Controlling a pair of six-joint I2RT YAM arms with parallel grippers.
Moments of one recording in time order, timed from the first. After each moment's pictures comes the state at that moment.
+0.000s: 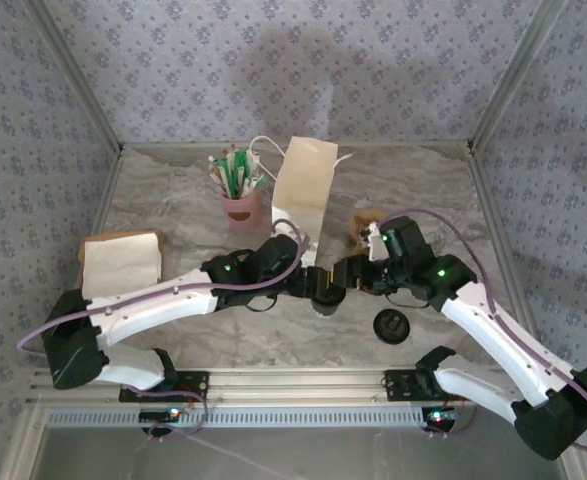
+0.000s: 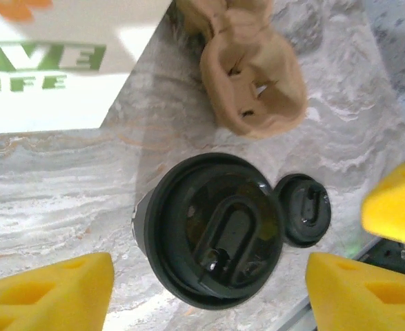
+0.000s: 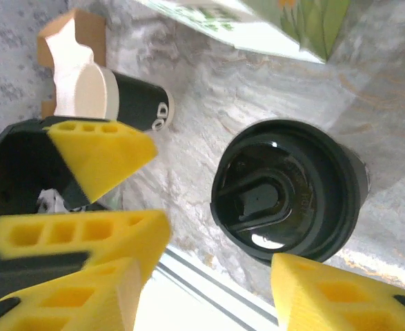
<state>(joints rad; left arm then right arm) -1.09 1.33 1.04 -0.45 -0.08 -0.80 0.56 0.95 0.89 -0.76 -0.45 0.70</state>
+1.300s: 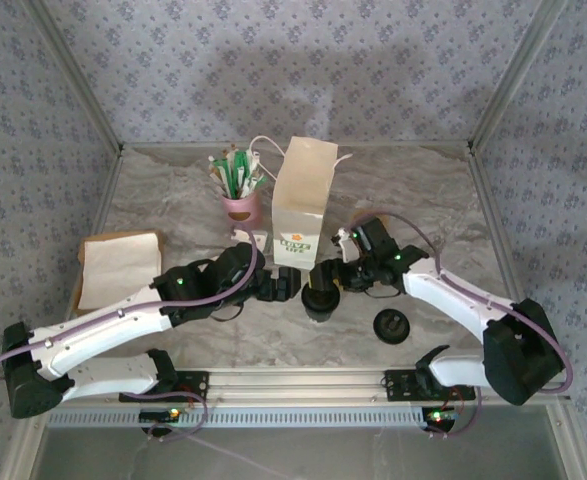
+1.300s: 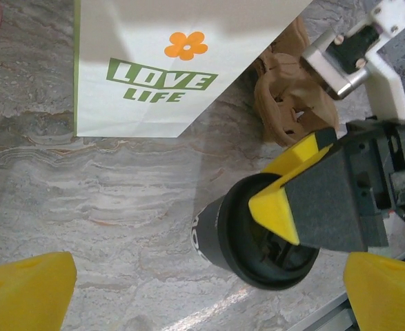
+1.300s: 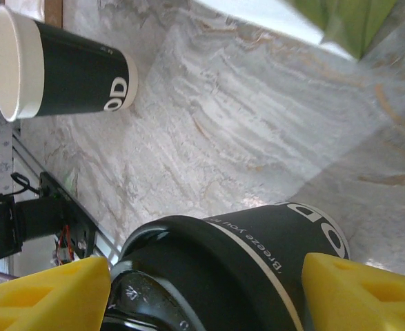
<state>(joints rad) -1.09 1.07 0.95 -0.61 -0.22 -0.79 0.59 1.28 0.76 -0.44 -0.56 0.54</state>
